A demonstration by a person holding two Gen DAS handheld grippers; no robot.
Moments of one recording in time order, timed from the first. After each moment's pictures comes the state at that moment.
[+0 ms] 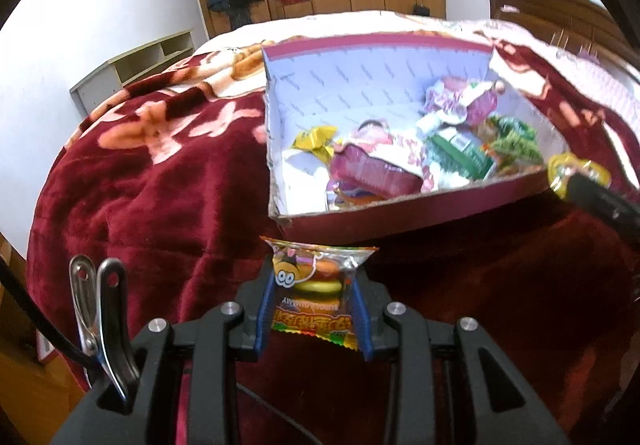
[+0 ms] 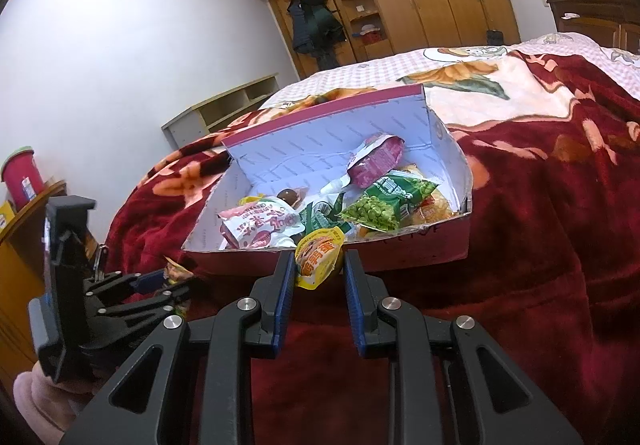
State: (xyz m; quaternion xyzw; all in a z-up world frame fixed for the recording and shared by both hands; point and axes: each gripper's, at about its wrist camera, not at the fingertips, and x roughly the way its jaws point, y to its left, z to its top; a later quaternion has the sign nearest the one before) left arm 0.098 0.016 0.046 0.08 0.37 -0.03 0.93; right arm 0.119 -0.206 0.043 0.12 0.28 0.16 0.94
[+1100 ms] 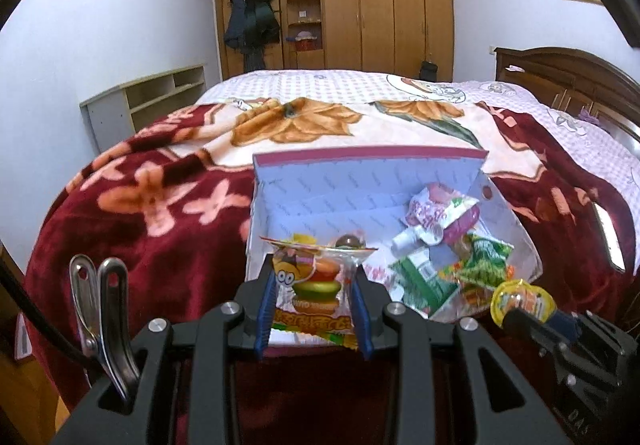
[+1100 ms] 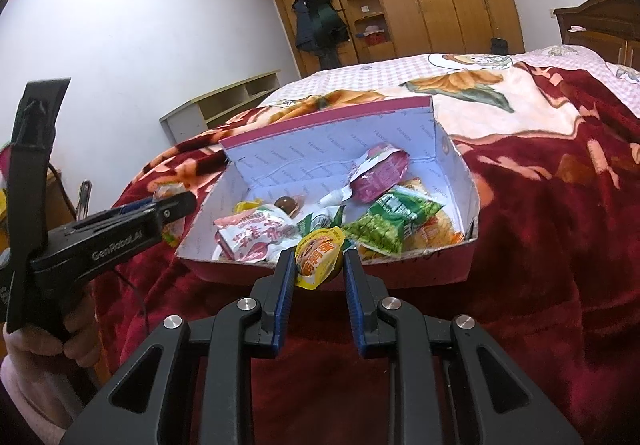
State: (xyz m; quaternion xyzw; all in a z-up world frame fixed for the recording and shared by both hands) left arm 0.124 -0.014 0.106 0.04 0.29 -0.02 0.96; right arm 0.131 -0.199 0.052 0.10 0.28 0.15 0.94
